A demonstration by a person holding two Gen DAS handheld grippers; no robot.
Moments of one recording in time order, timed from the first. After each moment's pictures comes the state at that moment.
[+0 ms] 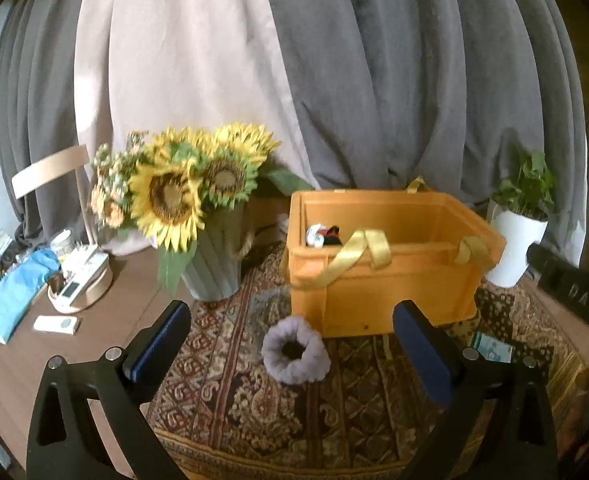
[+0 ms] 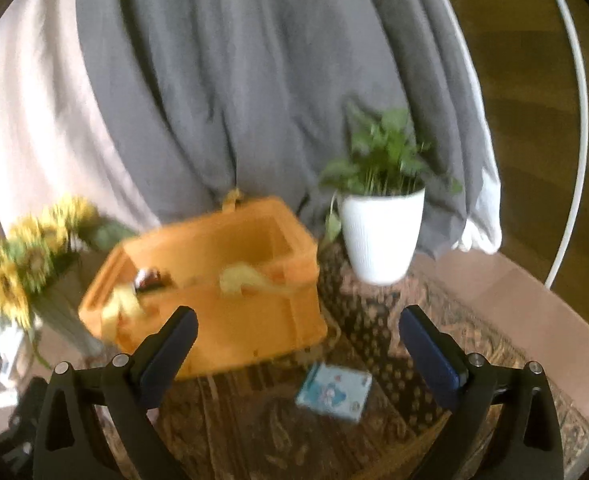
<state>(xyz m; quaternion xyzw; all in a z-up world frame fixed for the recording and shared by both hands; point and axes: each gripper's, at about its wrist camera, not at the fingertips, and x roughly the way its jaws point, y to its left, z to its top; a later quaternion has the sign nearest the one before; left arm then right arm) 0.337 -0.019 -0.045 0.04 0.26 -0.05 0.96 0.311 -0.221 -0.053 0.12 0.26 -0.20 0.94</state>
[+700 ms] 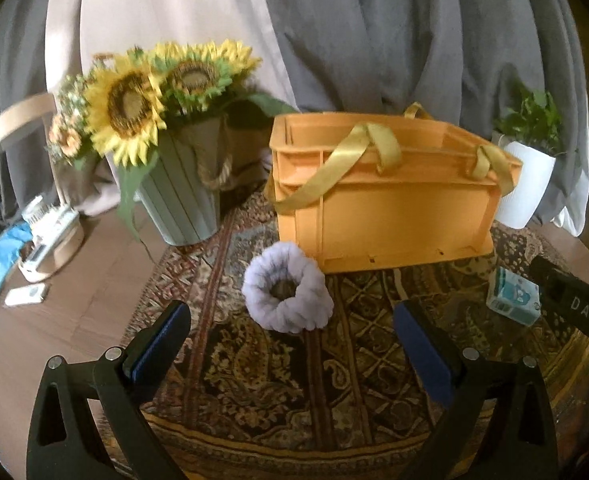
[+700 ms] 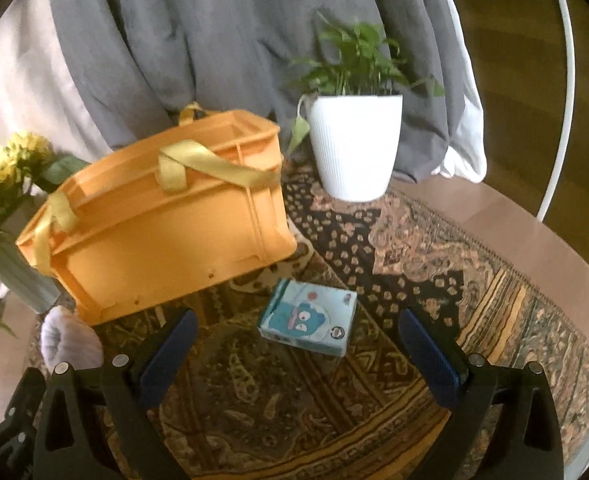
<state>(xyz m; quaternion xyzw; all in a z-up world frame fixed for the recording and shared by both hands) 0.349 -0.017 -0.125 0.06 0.32 -0.08 0.94 0.313 -0.224 -0.131 0.14 0.33 -0.25 0.90</state>
